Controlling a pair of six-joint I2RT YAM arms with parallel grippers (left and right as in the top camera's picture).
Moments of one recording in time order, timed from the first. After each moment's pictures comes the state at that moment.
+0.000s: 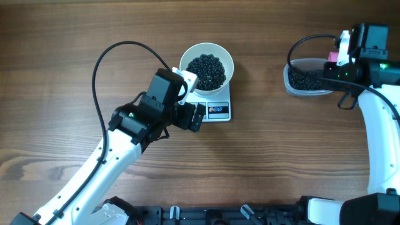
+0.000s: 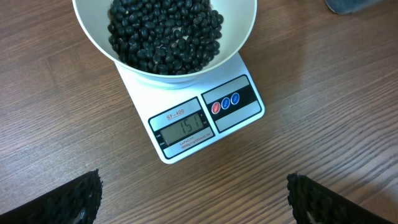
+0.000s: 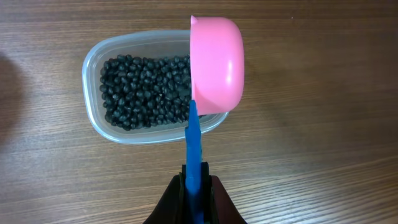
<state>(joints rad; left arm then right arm) -0.53 1.30 1.05 -0.70 0.06 -0.12 -0.13 1.49 1.40 -1.02 0.16 -0.07</state>
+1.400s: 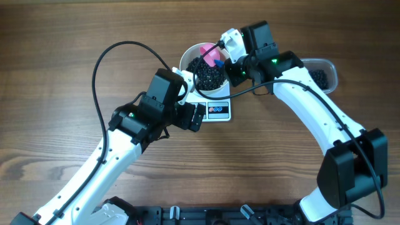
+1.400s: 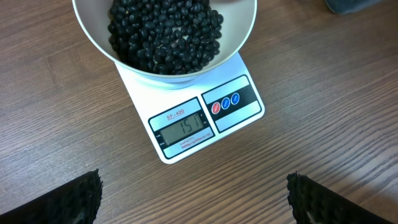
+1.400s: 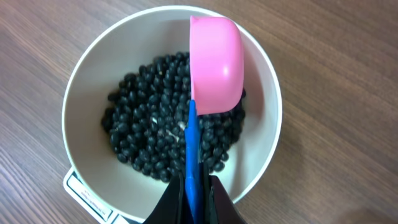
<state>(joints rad) -0.53 1.30 1.05 -0.70 0.06 -0.12 0.39 1.77 1.40 -0.59 -0.21 -0.17</state>
